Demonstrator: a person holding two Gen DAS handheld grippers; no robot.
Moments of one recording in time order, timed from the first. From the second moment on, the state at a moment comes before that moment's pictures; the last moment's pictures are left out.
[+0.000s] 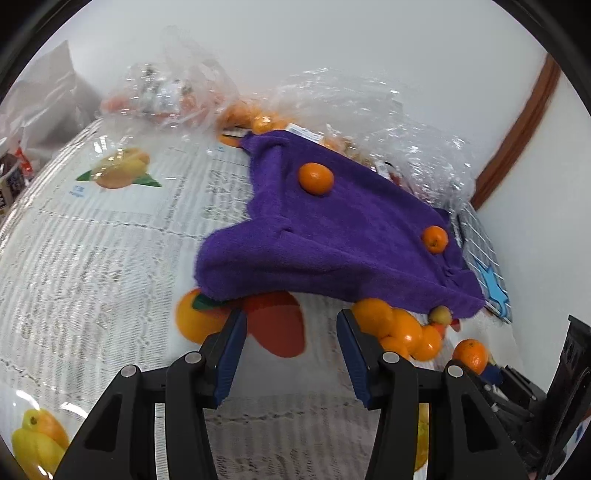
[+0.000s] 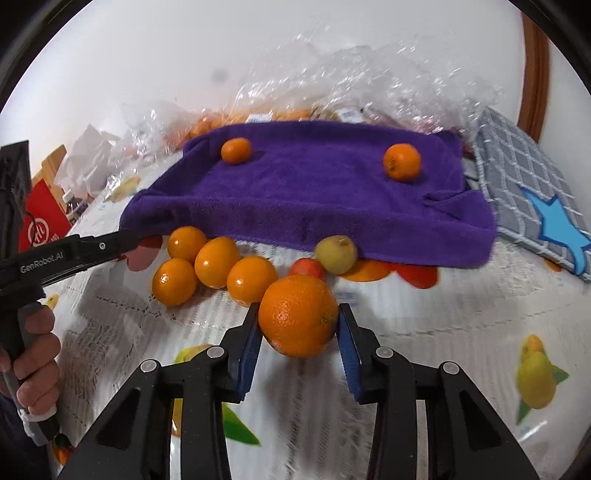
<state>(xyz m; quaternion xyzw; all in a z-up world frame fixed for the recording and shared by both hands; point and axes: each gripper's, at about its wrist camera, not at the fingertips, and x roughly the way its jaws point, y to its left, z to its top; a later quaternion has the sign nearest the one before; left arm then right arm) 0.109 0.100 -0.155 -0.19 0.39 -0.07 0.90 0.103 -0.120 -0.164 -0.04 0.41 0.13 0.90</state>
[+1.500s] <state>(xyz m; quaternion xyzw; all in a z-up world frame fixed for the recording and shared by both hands) 0.079 0.033 -0.132 -0.12 0.33 -0.12 0.93 0.076 -0.205 -0.162 0.02 0.38 0.10 0.92</state>
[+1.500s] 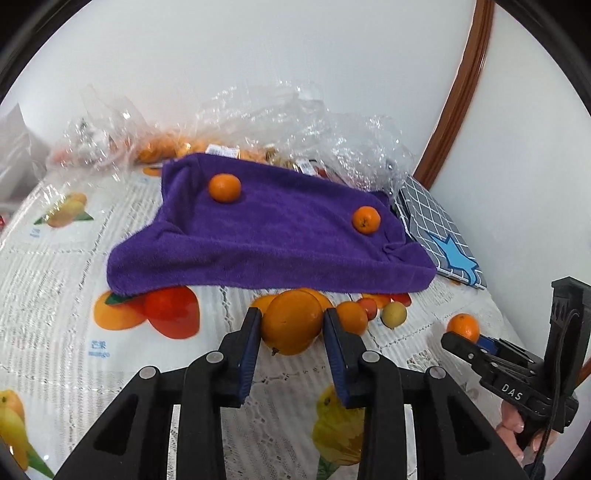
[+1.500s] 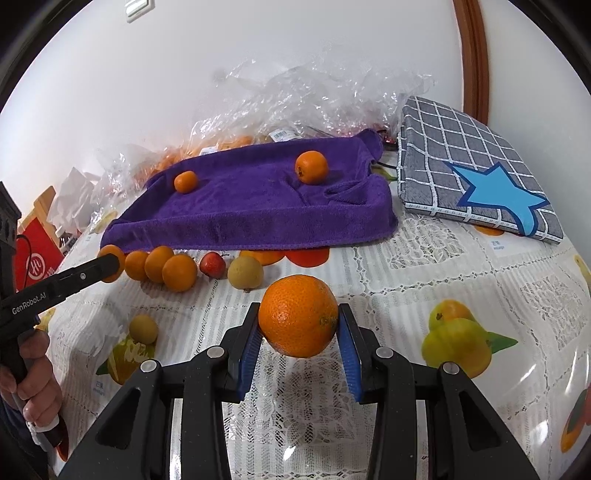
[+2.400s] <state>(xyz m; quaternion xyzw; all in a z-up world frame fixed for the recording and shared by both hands) 0.138 0.063 -0.067 -0.14 0.26 -0.03 0.96 0.136 -0.199 -0.087 0.01 0.31 0.11 0.94</state>
